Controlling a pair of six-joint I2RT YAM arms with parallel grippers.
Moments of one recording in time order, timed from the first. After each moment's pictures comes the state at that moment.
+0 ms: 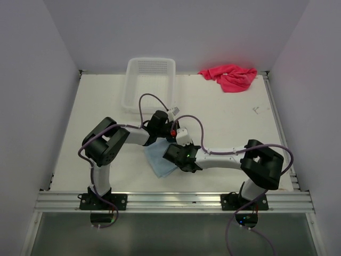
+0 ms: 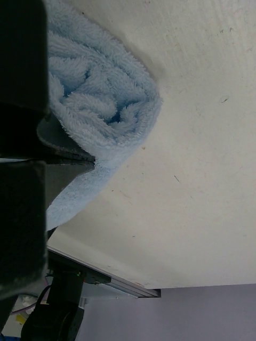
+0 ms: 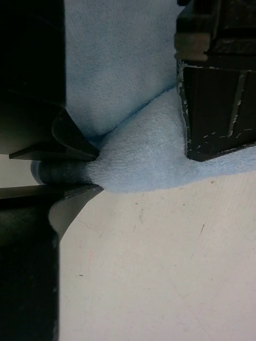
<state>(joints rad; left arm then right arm) -0.66 1.94 0.93 0.40 0.49 -0.75 1.14 1.66 0.91 -0.51 0.85 0.66</state>
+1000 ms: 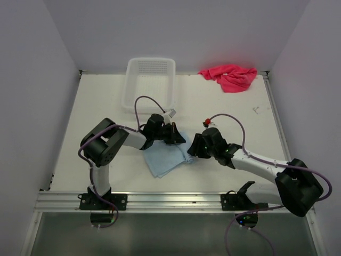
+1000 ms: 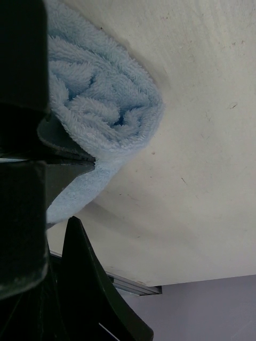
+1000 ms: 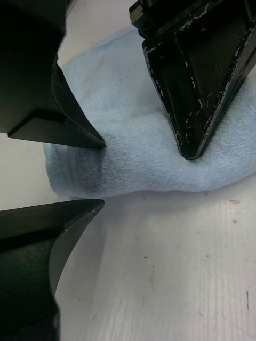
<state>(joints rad) -0.64 1.93 0.83 0.56 0.50 -0.75 0.70 1.22 0.53 -0.09 0.04 0.78</state>
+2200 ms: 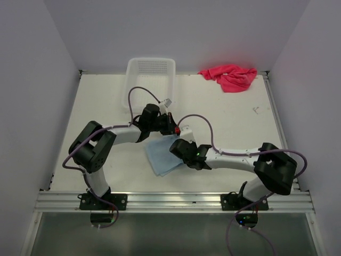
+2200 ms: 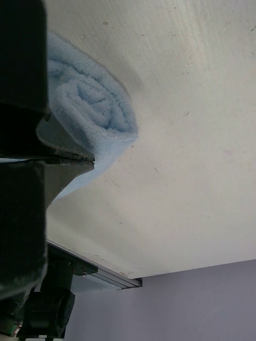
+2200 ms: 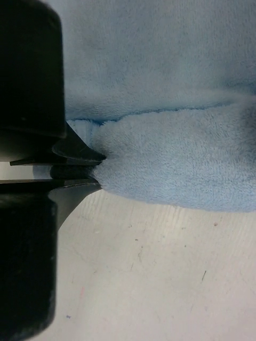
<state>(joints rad) -0.58 1.80 0.91 0.35 0.48 -0.72 1.06 1.50 0.80 -0.34 0.58 0.60</state>
